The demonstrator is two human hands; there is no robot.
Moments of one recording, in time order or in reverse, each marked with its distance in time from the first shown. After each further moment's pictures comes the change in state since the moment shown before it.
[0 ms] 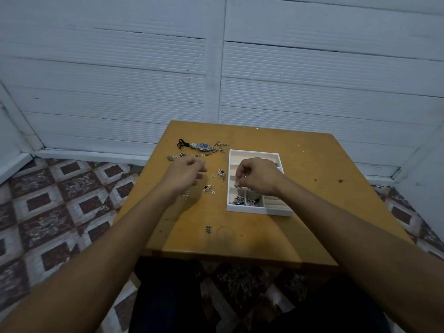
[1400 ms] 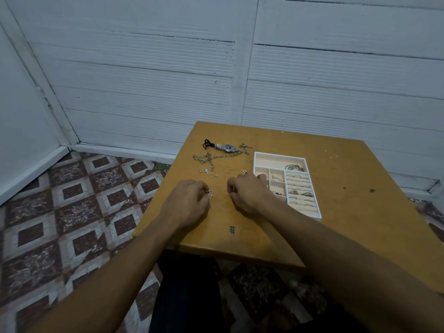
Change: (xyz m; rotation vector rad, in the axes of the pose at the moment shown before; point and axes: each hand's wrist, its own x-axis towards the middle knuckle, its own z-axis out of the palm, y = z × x) left_hand -0.032 -0.064 -0.033 0.807 0.098 0.265; right_hand 0.013 -0.046 0.071 -0.459 -0.081 -0.175
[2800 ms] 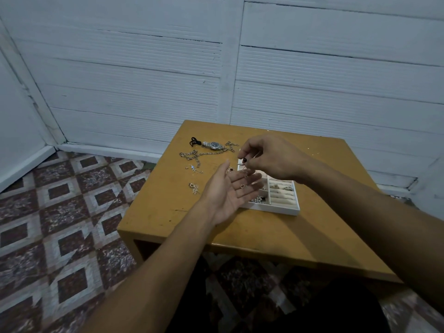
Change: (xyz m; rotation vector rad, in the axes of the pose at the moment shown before) left_hand -0.003 0.126 0.002 -1.830 -0.412 -0.458; right_hand -0.066 0.031 -0.117 0.515 0.074 -0.024
